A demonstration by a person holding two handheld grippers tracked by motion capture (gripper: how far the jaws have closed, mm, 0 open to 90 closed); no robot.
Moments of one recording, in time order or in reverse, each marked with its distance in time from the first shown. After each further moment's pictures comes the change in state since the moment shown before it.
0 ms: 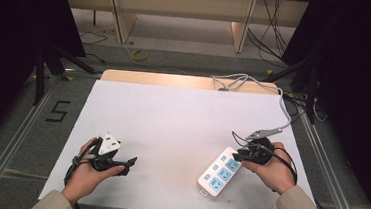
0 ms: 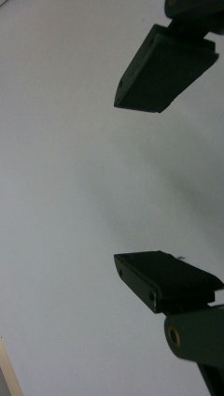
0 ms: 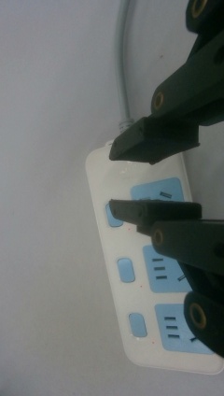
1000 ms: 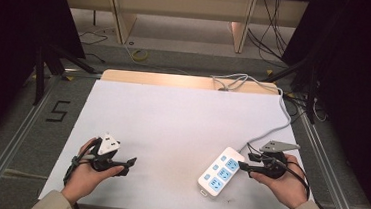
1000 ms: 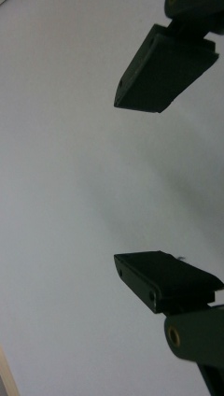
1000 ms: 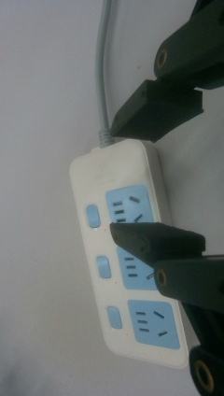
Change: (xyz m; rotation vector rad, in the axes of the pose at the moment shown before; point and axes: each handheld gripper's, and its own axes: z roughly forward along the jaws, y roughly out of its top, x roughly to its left) left arm 0.000 -0.001 -0.001 0.002 -0.002 -0.007; right arm -0.006 -0.039 -0.016 -0.136 0.016 0.008
